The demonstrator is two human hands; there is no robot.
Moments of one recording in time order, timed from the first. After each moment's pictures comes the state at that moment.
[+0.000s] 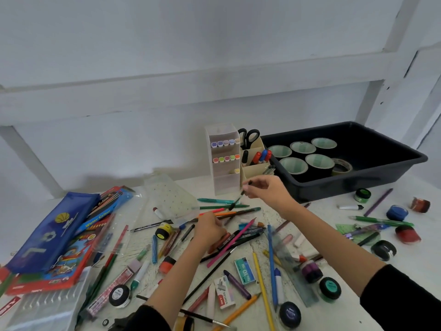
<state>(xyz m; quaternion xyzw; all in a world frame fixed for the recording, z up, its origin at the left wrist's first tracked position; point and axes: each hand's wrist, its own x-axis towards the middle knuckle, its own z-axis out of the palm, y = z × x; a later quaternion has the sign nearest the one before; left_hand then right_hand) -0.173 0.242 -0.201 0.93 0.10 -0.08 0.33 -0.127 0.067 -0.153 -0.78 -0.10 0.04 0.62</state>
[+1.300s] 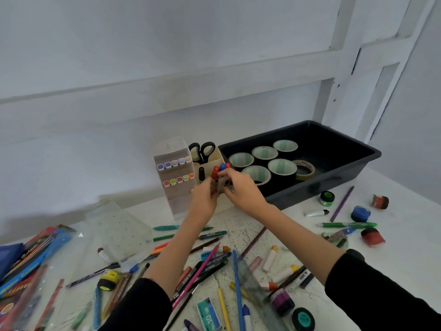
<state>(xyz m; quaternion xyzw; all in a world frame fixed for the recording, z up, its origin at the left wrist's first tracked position) -0.061 0.159 -0.165 0.91 -0.10 0.11 0.38 -0.063 0.031 -0.154 -0.91 -0.16 -0.14 0.34</state>
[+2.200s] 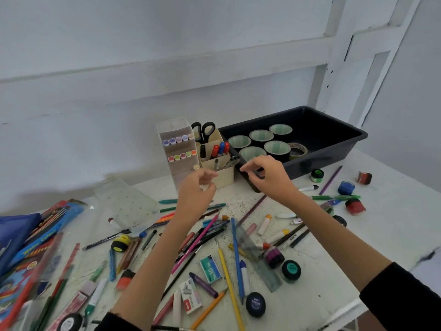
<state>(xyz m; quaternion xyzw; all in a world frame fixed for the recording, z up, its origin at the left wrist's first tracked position) -0.166 0.181 -0.126 0.87 -0.10 0.12 0.46 -0.144 -0.017 -0.135 -0.89 -0.15 -0.17 0.39</state>
